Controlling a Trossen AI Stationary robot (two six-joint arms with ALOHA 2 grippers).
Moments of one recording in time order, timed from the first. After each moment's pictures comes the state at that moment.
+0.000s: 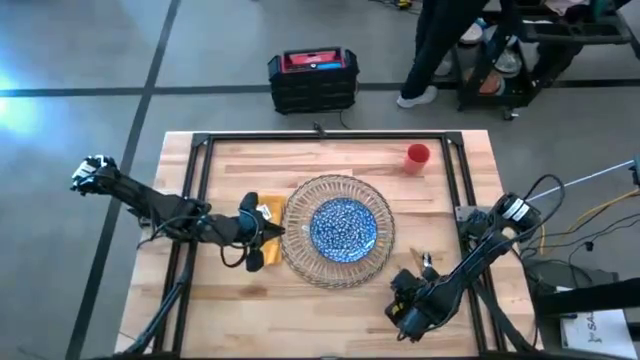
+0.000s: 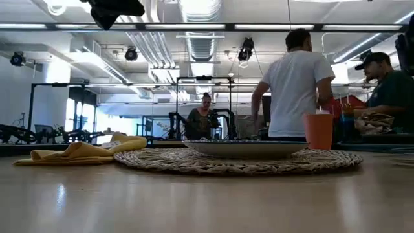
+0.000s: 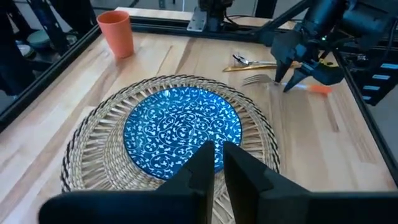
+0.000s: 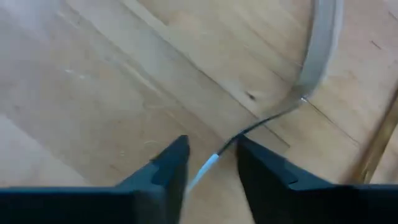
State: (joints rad) left arm -0.42 1.05 0.85 -0.32 -0.50 -0.33; right arm 0.82 1.82 1.08 -0.81 0.21 1.67
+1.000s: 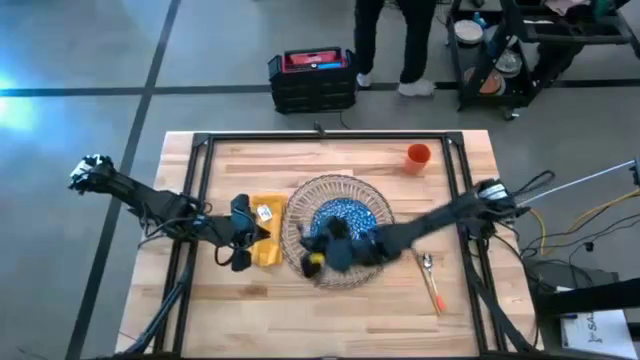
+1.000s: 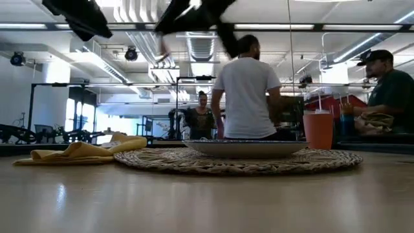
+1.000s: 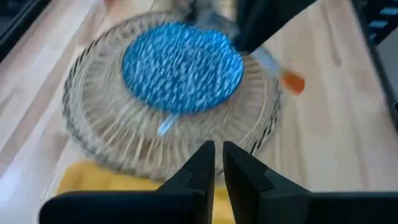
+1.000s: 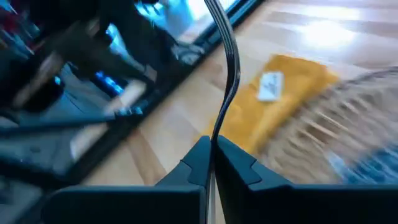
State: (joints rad) left arm -0.42 0.96 0.85 -0.67 -0.40 -0.43; right arm 0.26 1.91 1.42 0.02 0.50 0.93
